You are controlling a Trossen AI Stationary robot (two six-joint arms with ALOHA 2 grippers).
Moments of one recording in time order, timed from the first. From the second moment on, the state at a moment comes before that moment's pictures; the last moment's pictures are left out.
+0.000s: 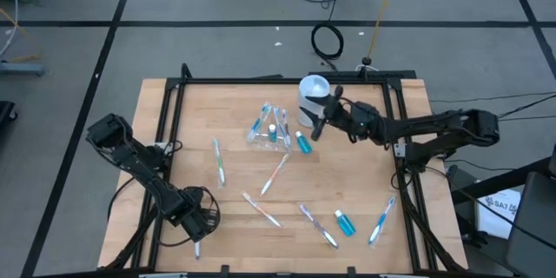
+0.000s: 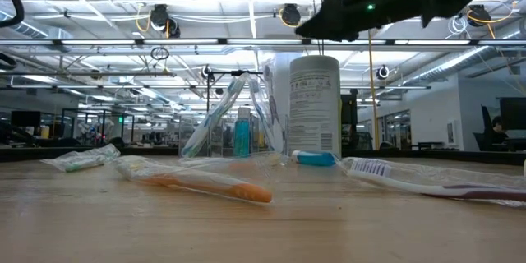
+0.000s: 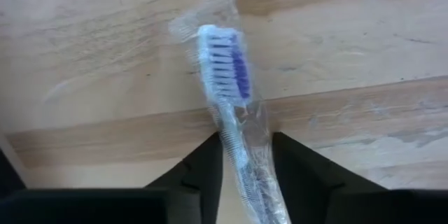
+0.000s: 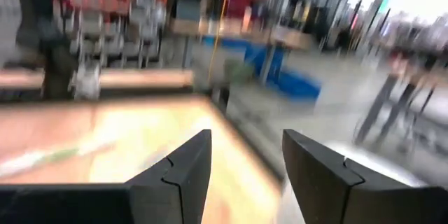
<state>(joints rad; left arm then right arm) -0.81 1.58 0.79 -0.68 0.08 -2.24 -0.19 1.25 0.62 0.58 0.31 -0.15</state>
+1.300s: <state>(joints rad) -0.46 1.16 0.78 -0.66 -0.87 -1.30 -0.16 1.02 0.63 -0.25 0.44 0.38</state>
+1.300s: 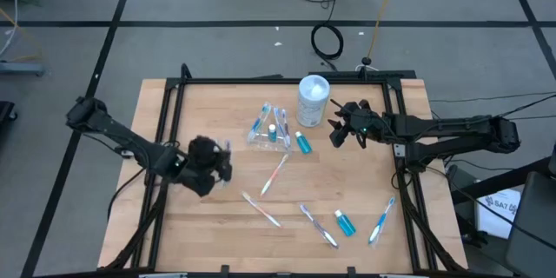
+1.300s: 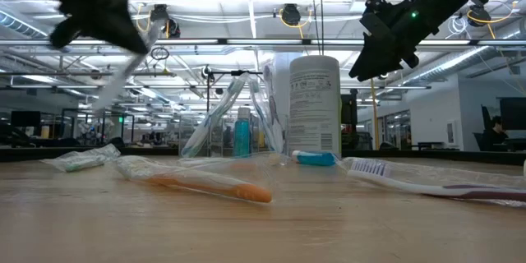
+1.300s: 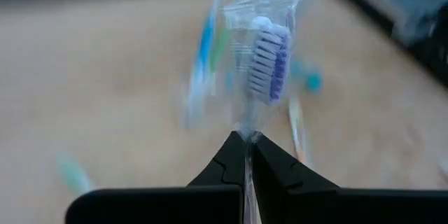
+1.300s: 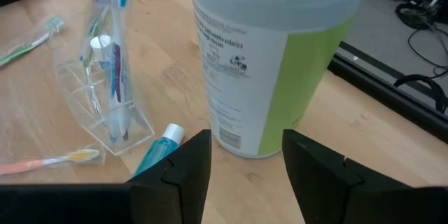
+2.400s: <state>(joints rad) -0.01 1.48 0.79 0.08 -0.80 -0.57 -0.12 1.12 0.57 -0.16 0.31 0.41</state>
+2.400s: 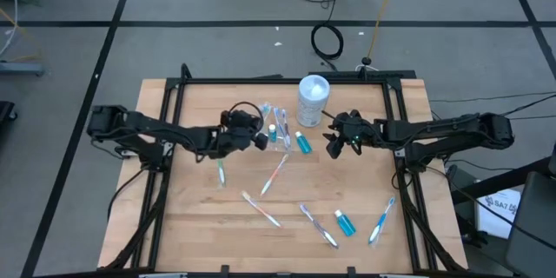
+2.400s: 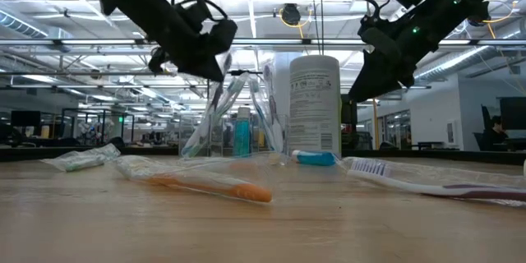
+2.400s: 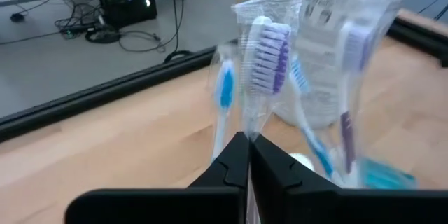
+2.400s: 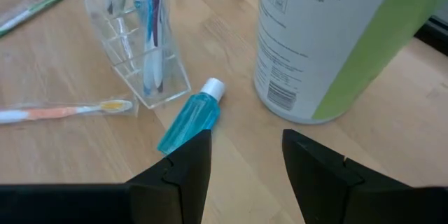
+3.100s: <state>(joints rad) -0.01 1.53 0.79 0.02 -0.72 -0.64 -0.12 1.12 0.57 -0.16 0.31 0.43</state>
